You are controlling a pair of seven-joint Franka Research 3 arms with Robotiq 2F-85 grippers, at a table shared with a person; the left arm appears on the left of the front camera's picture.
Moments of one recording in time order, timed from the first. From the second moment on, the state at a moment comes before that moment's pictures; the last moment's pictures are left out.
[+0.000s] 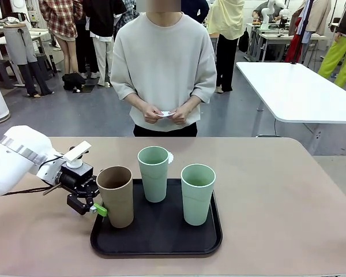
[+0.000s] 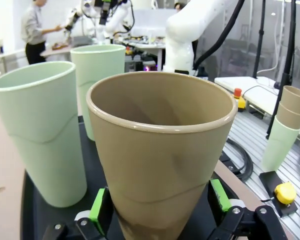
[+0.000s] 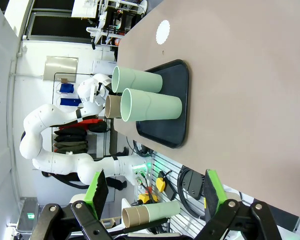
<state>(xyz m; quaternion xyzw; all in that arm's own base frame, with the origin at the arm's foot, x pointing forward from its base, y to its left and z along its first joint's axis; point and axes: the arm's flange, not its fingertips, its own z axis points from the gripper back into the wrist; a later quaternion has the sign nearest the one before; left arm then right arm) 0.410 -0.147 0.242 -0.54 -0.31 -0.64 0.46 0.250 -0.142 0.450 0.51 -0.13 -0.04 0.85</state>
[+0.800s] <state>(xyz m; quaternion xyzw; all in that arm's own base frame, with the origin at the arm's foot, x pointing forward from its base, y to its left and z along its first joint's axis) 0.402 -0.170 0.230 -0.56 -0.28 -0.65 0.43 0.250 -0.142 0.450 0.51 -0.13 -0.04 0.85</state>
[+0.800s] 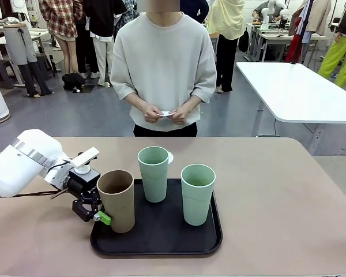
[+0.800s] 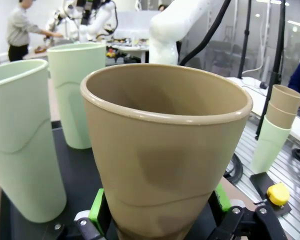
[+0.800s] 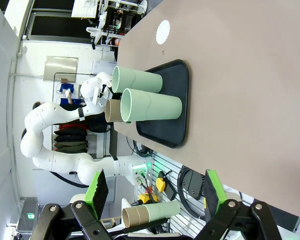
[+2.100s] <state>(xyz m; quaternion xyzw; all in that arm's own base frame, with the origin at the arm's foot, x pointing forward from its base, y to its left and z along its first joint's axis) 0.392 -0.165 0.259 -0.58 -0.28 -0.65 0.41 0.250 -0.141 0.449 0.51 -0.13 -0.04 0.85</state>
